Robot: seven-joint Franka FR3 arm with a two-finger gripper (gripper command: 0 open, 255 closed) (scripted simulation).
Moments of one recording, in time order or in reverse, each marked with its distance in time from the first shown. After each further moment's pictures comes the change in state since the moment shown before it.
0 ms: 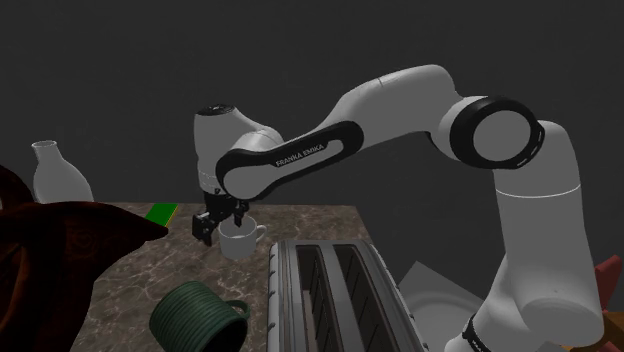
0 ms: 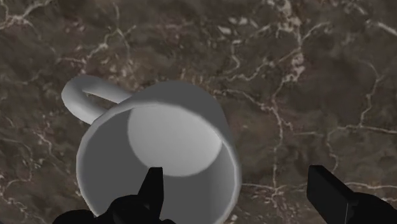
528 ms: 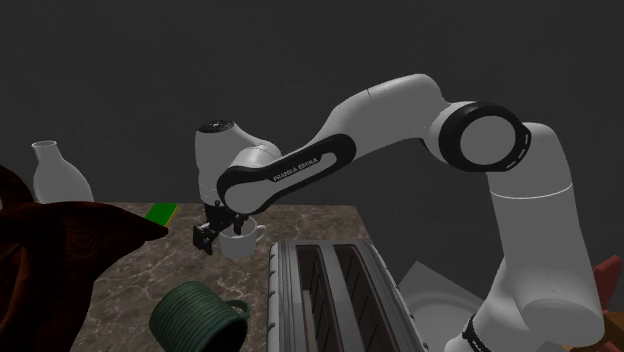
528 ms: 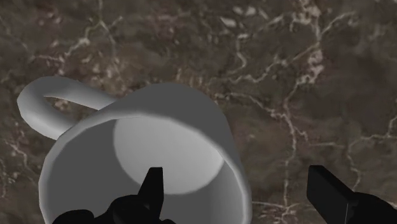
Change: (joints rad) arm 0.006 0.047 -0.013 -0.015 -0.022 0.059 0.014
